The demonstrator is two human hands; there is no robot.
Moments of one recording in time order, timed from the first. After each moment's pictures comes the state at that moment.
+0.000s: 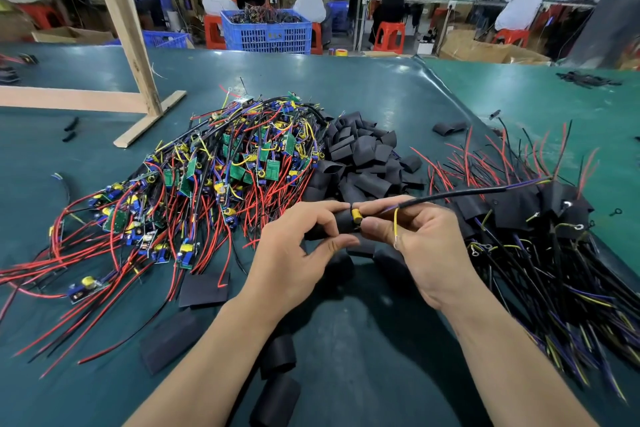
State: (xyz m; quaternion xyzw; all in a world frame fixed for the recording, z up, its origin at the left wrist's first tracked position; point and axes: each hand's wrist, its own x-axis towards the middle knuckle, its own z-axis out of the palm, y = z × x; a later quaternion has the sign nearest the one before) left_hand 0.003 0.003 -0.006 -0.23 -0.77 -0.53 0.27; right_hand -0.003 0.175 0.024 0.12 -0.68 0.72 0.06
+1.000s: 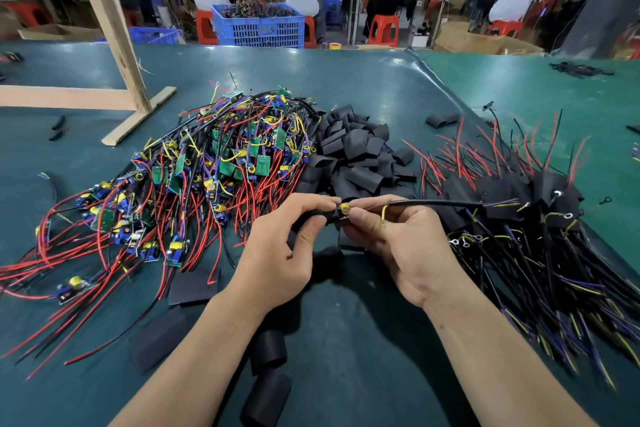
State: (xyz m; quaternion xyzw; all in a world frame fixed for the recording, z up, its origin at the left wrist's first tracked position) left_hand 0.002 0.001 -0.007 -0.26 -0.78 -0.50 0.27; right_hand 0.000 0.167 0.022 0.01 -0.57 0.82 -0.03
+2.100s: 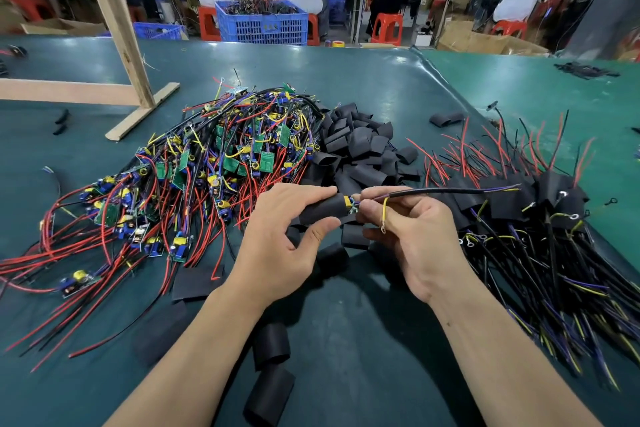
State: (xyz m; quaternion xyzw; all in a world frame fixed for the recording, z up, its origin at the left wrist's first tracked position) left_hand 0.001 -0.006 -0.004 -0.25 -0.81 -0.43 0.30; right_hand 0.002 0.170 0.028 0.02 -0.60 0.80 0.02
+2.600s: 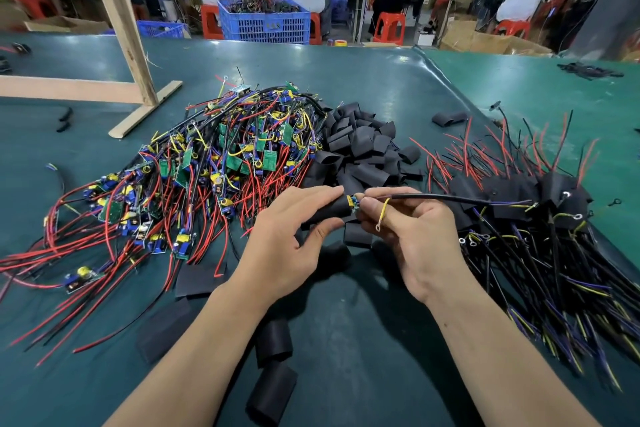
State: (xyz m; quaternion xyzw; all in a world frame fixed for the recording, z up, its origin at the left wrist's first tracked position) left_hand 0.002 -0.004 -0.005 -0.26 -0.81 -0.43 0.29; right_hand 0.000 0.166 0.026 0.00 -0.59 0.81 0.04
